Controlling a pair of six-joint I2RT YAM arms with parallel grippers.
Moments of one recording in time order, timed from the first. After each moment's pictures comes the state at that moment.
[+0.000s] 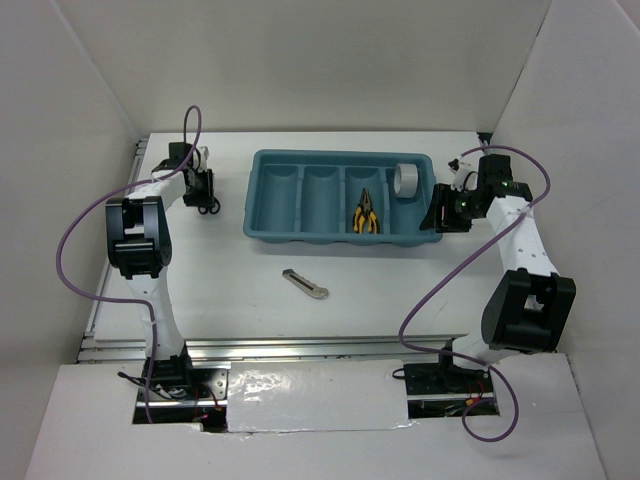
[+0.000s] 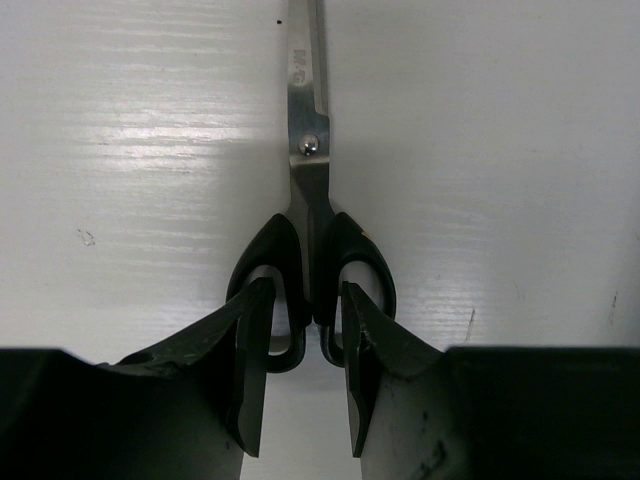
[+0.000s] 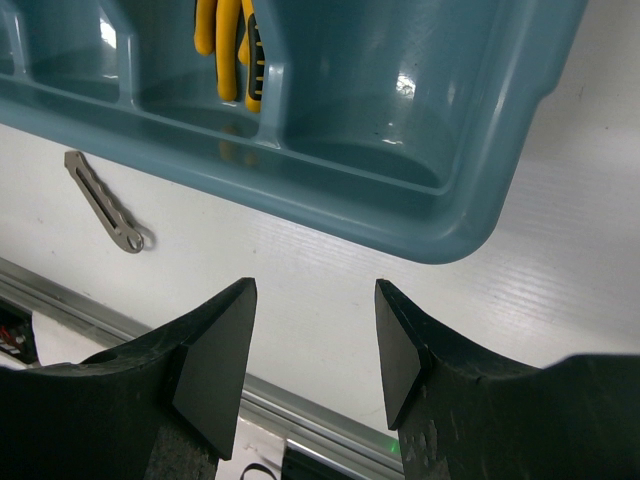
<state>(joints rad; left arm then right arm) 0.09 2.16 1.61 -0.44 0.10 -0.04 -0.18 1.47 1.25 -0.86 -0.50 -0.07</state>
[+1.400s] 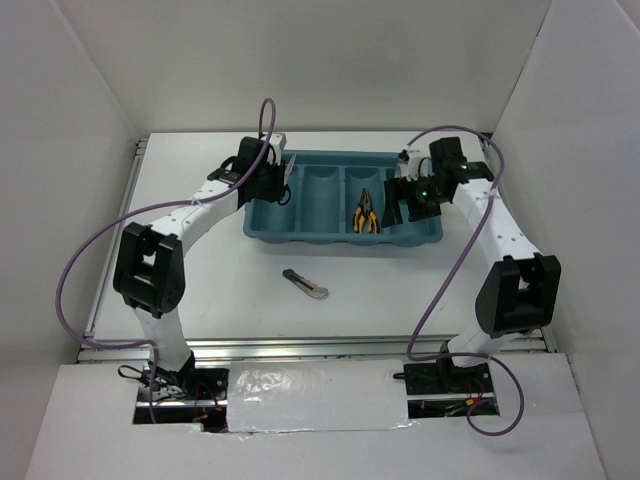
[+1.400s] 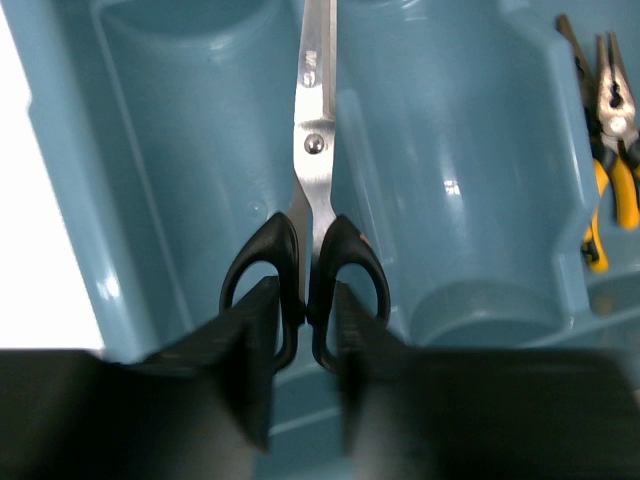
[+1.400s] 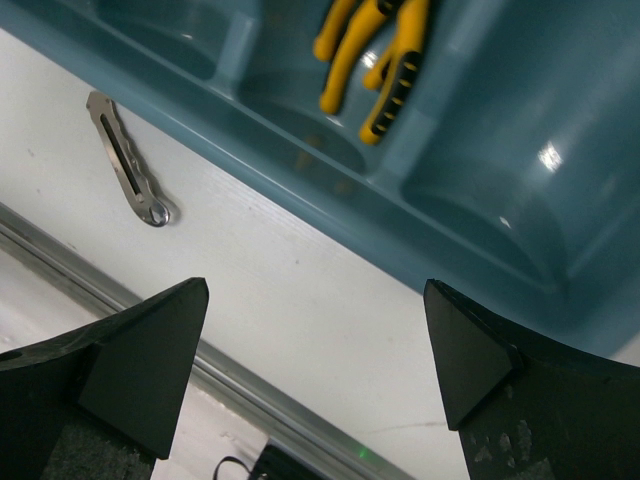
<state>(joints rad) -0.37 1.81 1.48 -0.35 0.02 -0.17 0.07 1.57 1.40 -0.91 -0.45 -0.12</state>
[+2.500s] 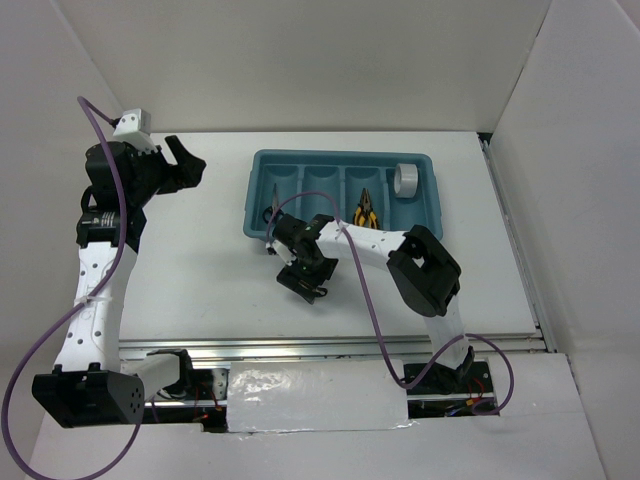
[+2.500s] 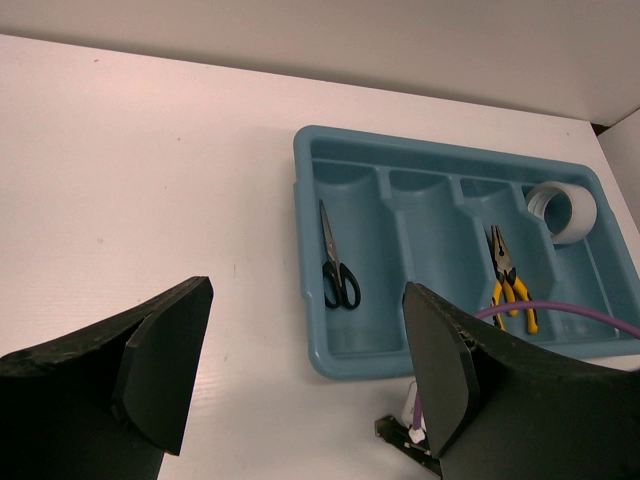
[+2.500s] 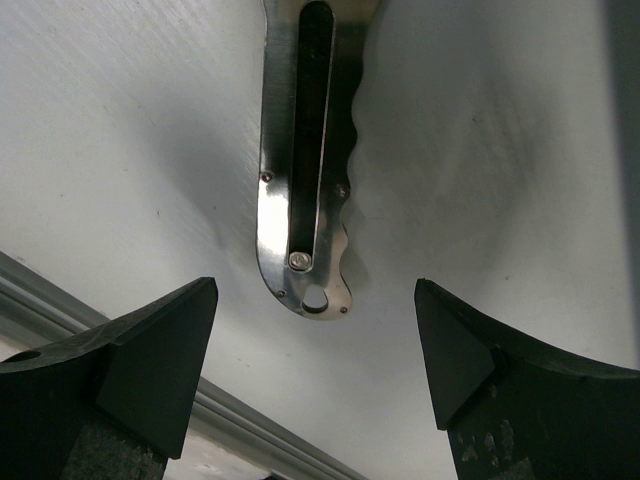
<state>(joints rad) 0.08 1.14 1.27 -0.38 0.27 -0.27 0.90 2.01 1.50 -0.87 -0.04 -0.08</state>
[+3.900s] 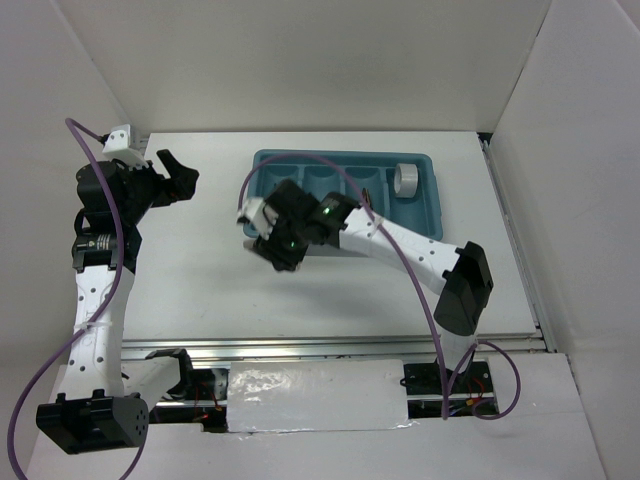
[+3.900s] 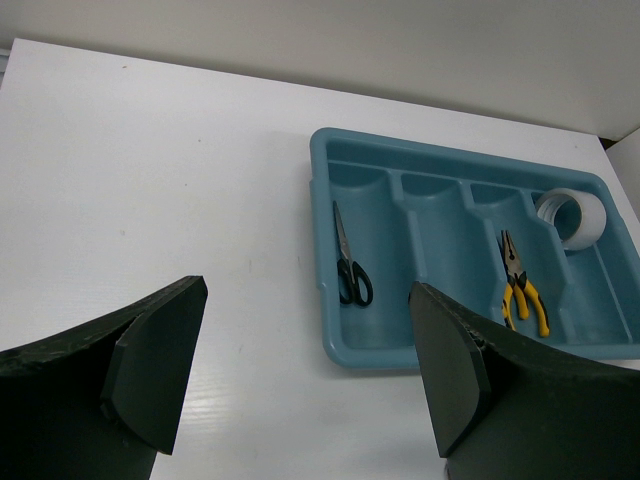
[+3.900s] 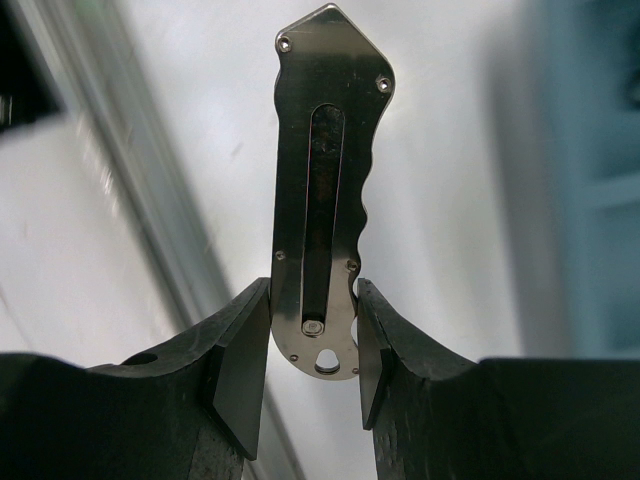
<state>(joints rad) 0.14 1.01 1.15 -0.35 0.29 -0.27 1.01 1.80 1.68 -0.87 -0.21 -0.21</state>
